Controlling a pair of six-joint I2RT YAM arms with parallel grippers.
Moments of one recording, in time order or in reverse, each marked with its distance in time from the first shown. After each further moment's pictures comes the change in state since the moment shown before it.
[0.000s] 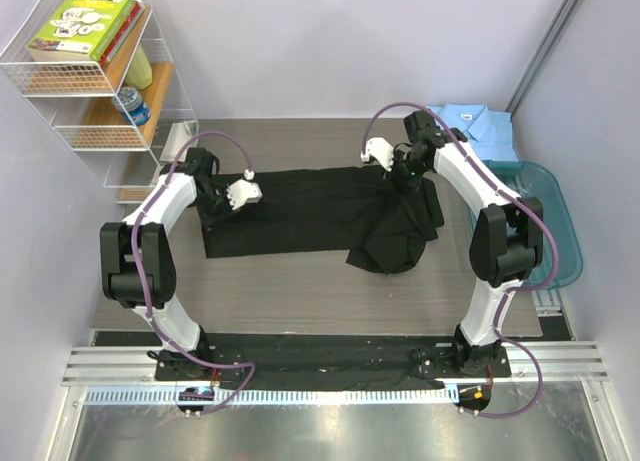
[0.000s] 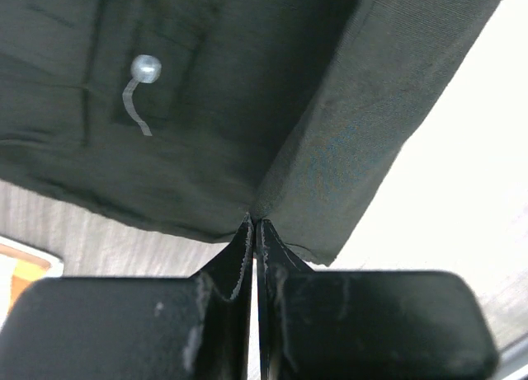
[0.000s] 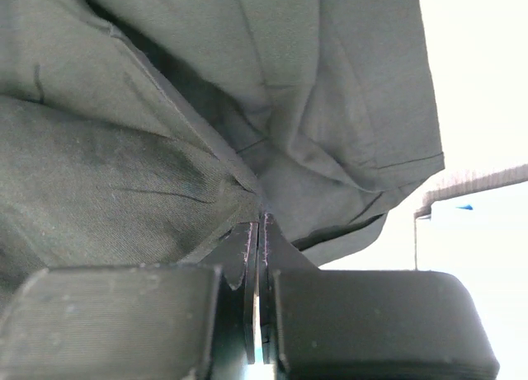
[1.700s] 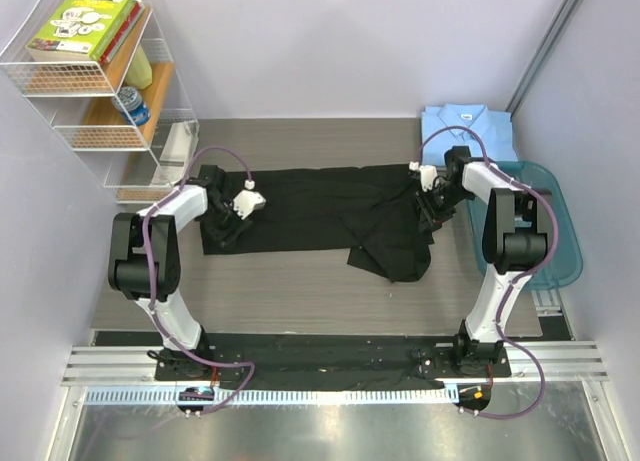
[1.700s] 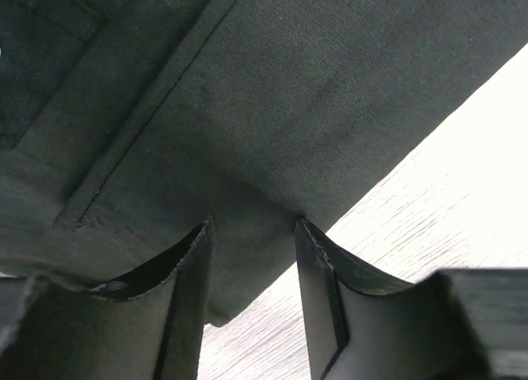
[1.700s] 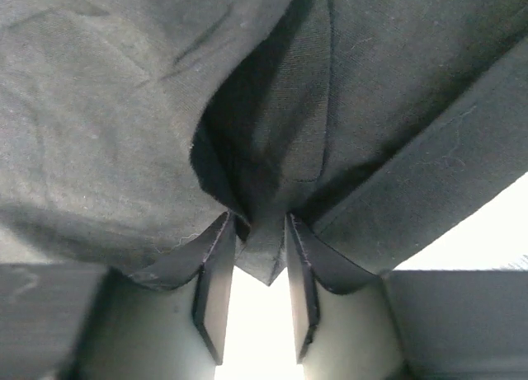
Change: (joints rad) left arm -0.034 0.066 -0.142 0.171 -0.029 -0.348; right arm -0.259 0.105 -0.258 0.043 -0.125 0.503
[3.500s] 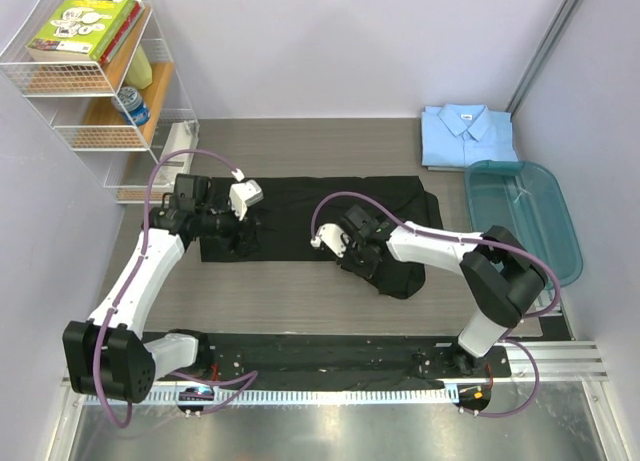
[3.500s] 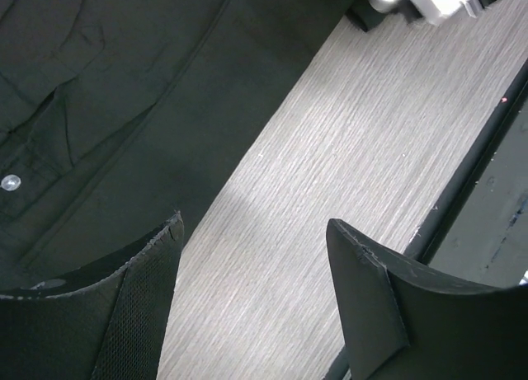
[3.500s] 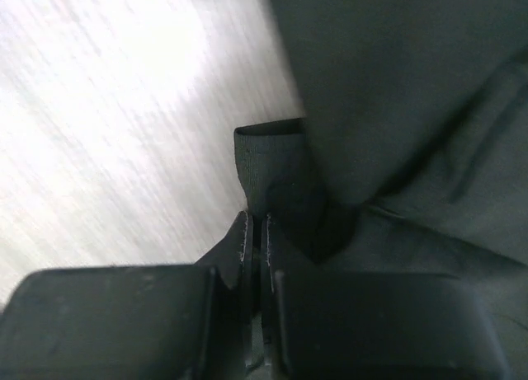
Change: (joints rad) left arm -0.078 -0.600 -0.158 -0.013 0.437 -0.232; right arm 0.807 -0.309 -0.401 0.359 0.335 0.108
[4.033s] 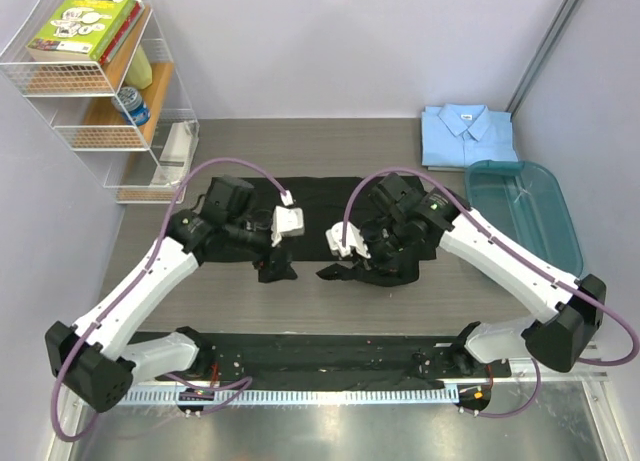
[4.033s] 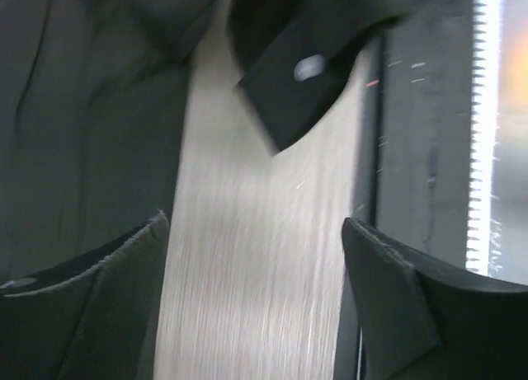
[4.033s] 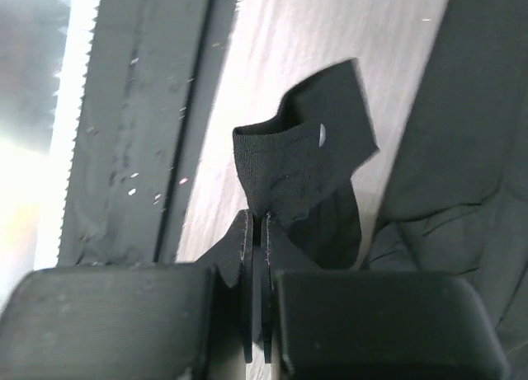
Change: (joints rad) left arm -0.331 -0.027 0.111 -0.073 0.066 0.097; right arm -0.034 -0.315 0.345 -0.624 -0.552 -0.513
